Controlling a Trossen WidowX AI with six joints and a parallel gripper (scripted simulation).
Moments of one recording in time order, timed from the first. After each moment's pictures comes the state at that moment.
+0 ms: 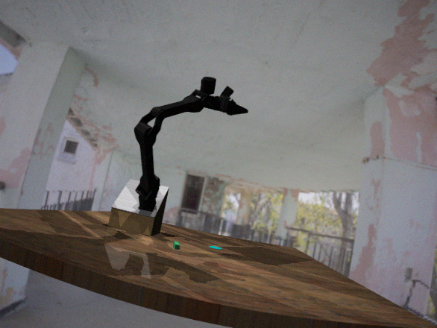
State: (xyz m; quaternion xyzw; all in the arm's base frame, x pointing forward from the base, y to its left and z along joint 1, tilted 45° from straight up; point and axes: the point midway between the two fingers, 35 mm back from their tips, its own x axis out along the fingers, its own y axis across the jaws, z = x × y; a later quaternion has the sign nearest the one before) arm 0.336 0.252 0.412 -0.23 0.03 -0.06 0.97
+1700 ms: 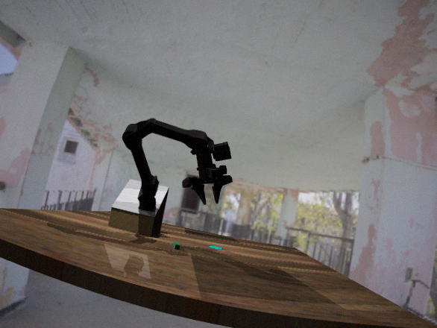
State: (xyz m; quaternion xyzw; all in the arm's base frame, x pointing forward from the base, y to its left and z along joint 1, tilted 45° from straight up) arm 0.281 -0.064 0.194 0.09 0.34 -0.47 0.81
